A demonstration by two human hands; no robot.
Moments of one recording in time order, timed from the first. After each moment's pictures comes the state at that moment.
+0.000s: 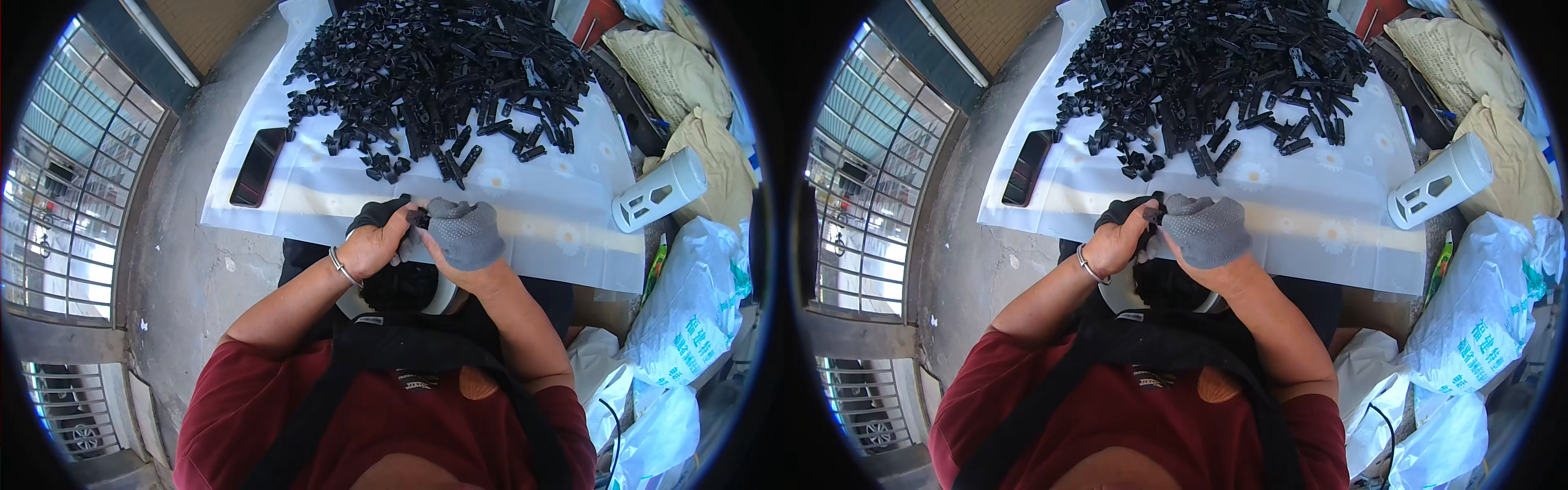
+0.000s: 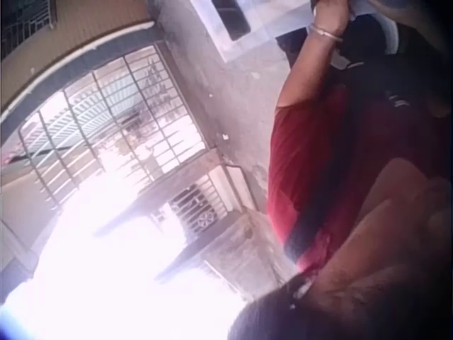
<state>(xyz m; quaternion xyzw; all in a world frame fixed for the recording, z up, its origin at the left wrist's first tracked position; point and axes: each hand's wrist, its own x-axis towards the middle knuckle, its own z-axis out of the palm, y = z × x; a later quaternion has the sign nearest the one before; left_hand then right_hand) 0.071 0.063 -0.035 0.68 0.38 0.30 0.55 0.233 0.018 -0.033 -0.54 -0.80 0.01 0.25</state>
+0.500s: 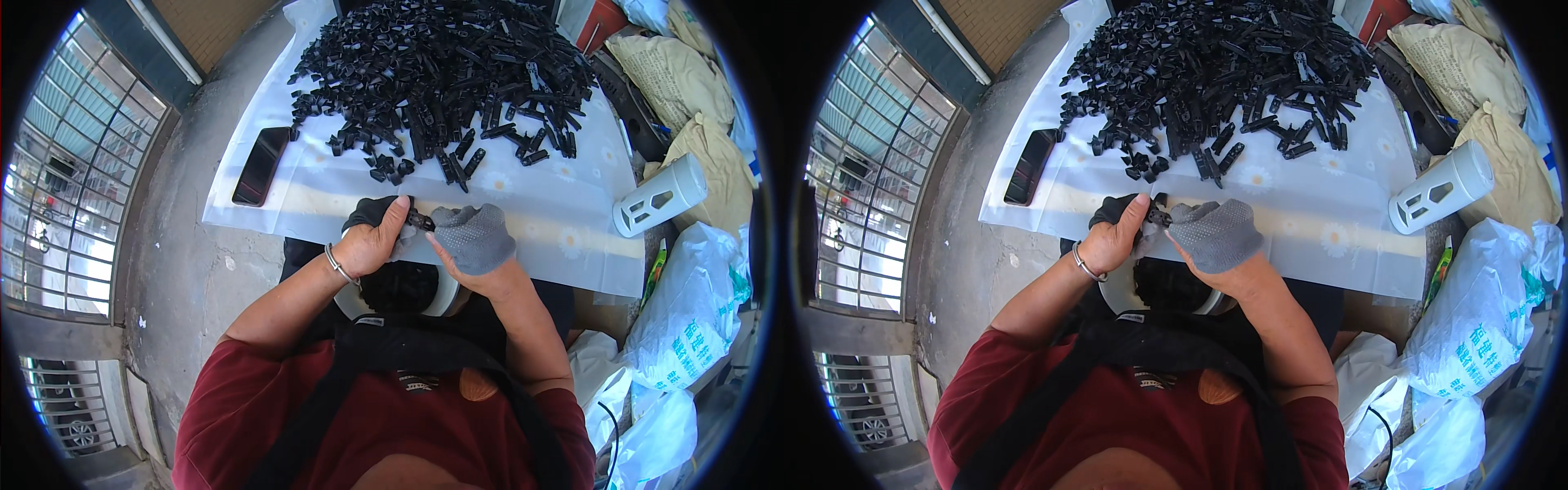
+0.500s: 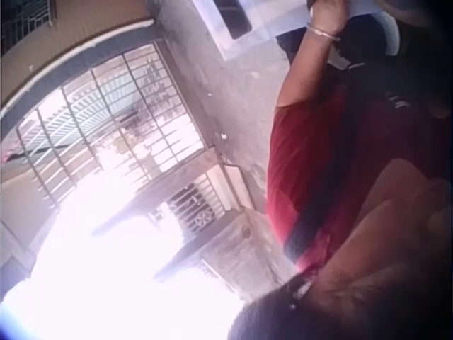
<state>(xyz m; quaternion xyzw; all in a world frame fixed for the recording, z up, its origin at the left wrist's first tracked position) 0.064 0.062 -0.023 0.73 0.42 0.31 0.44 0.240 0.013 -0.027 -0.50 -0.81 -0.03 0.31</state>
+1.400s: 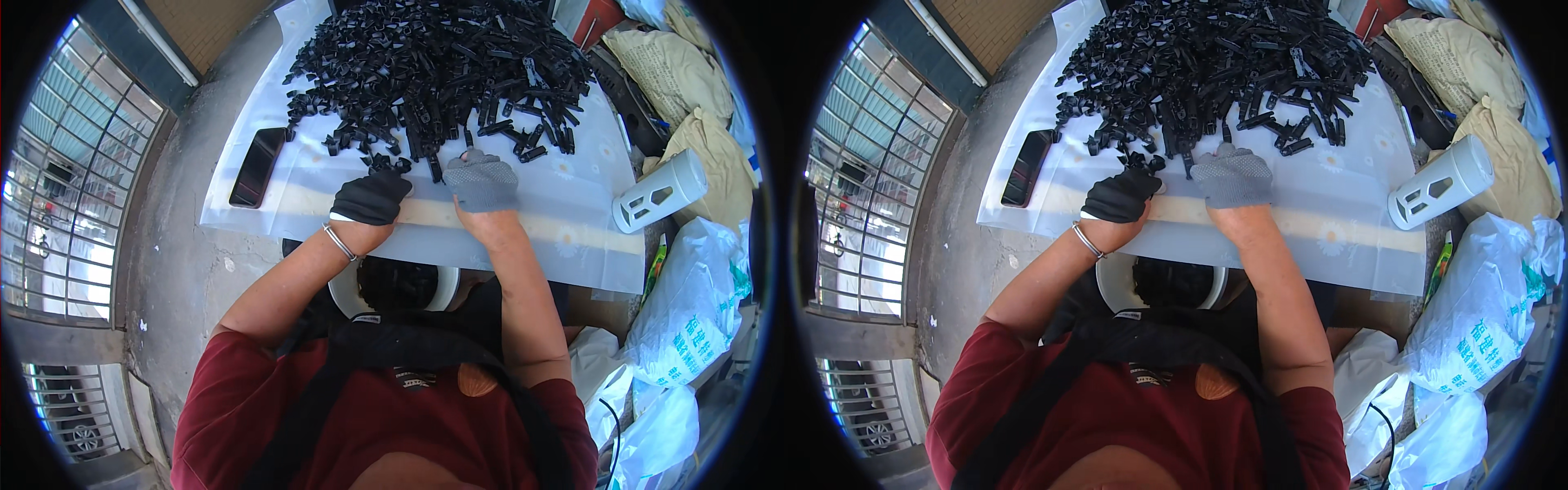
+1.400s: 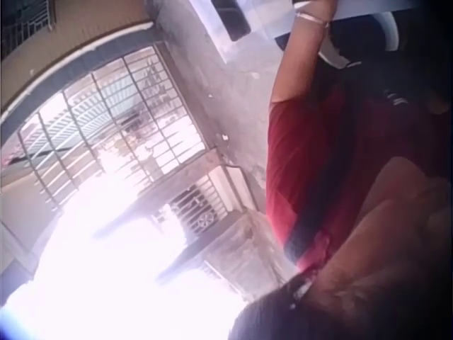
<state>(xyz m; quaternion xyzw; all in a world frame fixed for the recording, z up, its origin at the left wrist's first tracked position) 0.064 0.106 -0.052 0.92 0.30 0.25 -0.04 0.259 0.069 -0.034 -0.60 -0.76 -0.12 0.20</state>
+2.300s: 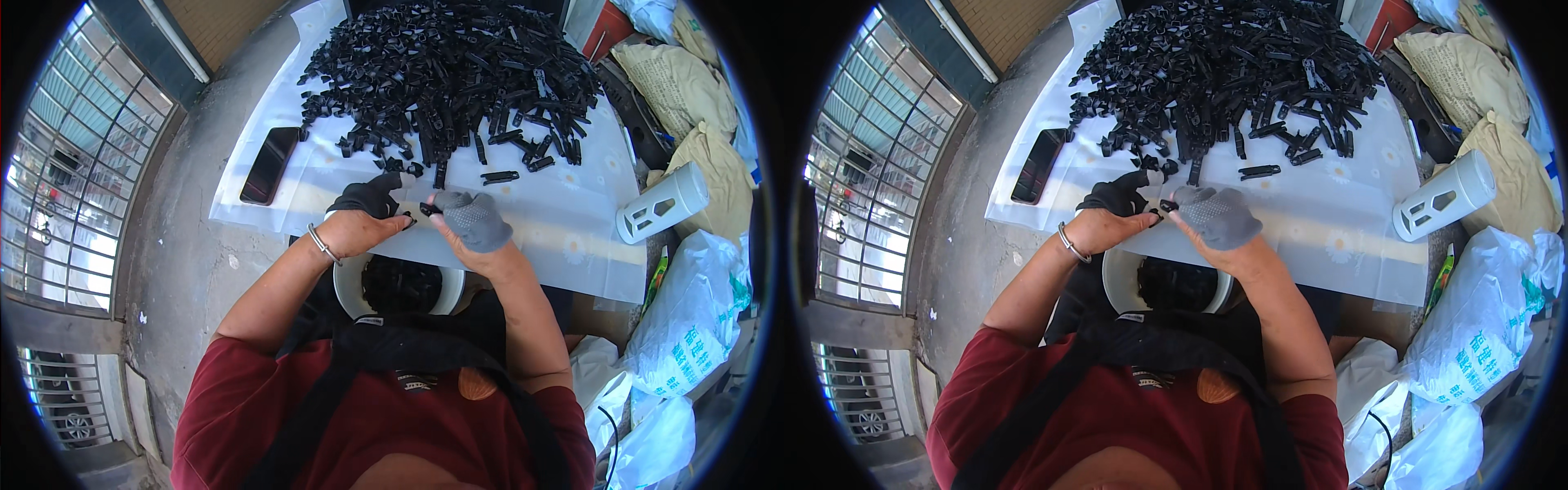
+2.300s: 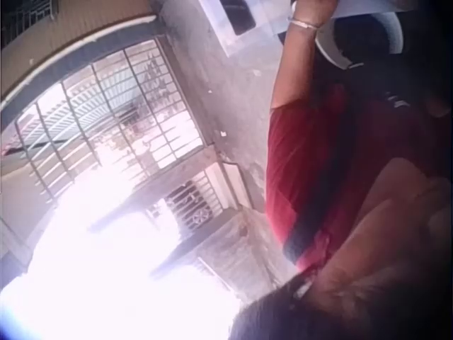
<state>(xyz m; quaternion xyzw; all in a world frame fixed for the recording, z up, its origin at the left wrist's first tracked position) 0.043 0.091 -0.020 0.81 0.43 0.23 0.32 0.241 0.040 -0.040 -0.46 -0.76 0.16 0.43</state>
